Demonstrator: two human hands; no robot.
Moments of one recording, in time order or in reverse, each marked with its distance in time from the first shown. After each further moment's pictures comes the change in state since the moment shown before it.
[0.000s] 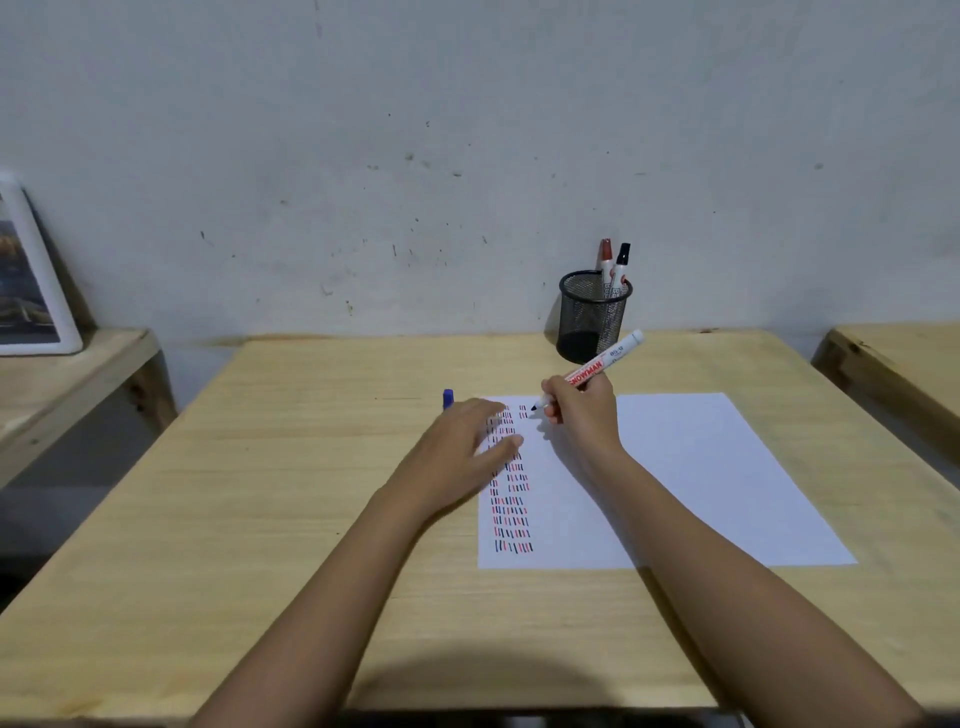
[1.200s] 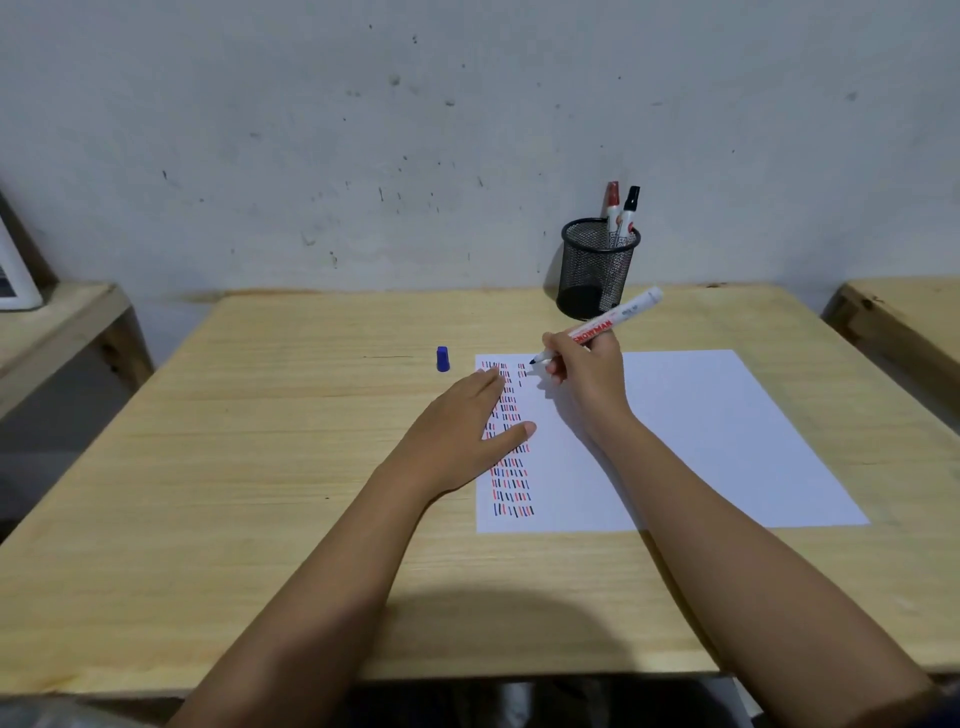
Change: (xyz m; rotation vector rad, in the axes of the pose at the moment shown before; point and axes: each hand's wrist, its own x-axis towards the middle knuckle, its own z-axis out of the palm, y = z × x) left_hand -0.006 -0.009 0.017 0.166 -0.164 -0.026; right_hand 0.003 0.005 -0.002 0.025 -0.018 -0.040
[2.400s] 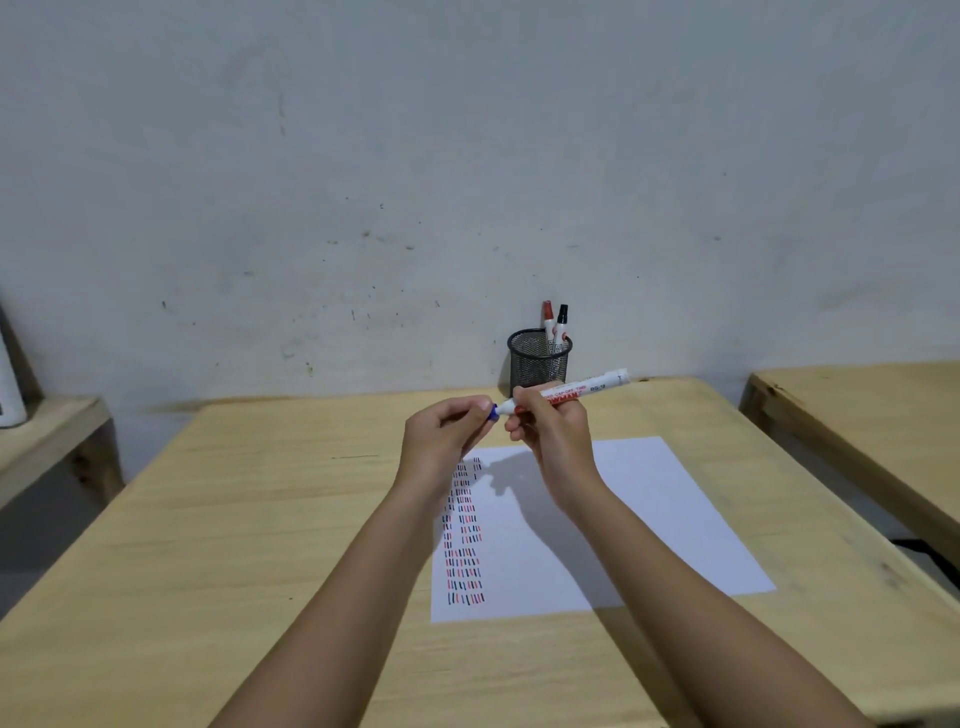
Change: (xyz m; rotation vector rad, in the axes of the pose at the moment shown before) left_hand 0.032 0.072 -0.045 -1.436 0.399 -0.189; right_hand -0.012 -0.052 -0.010 0.215 -0.101 -0.084
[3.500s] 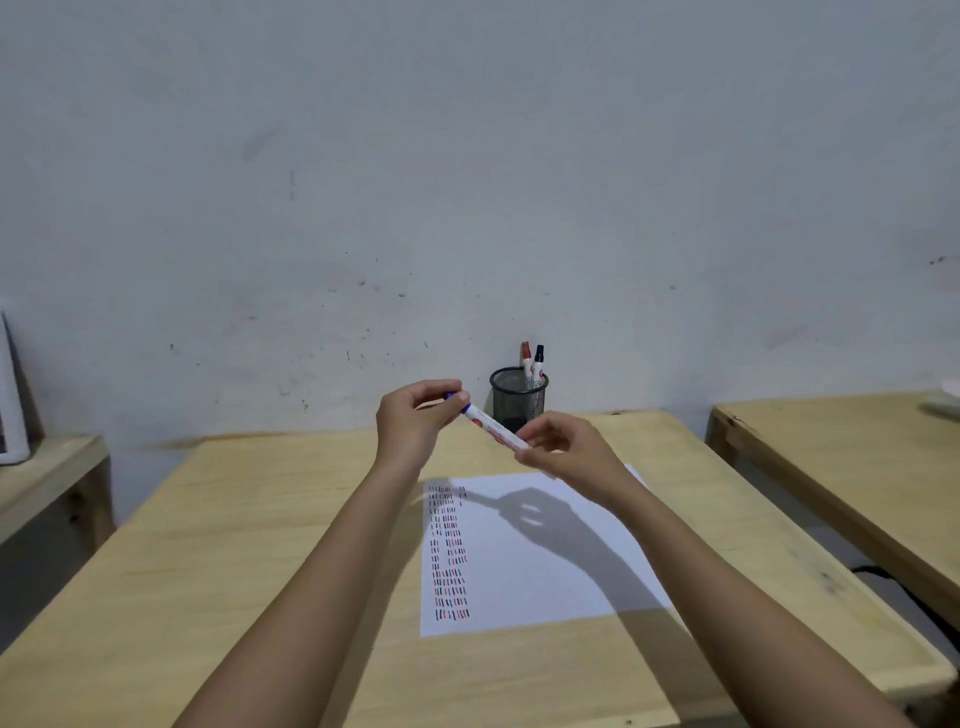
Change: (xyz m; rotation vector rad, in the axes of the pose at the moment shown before) left_hand 0.009 0.048 0.005 0.290 0.049 0.202; right_hand -0.012 -0.047 -0.044 -0.723 -0.252 -0.087
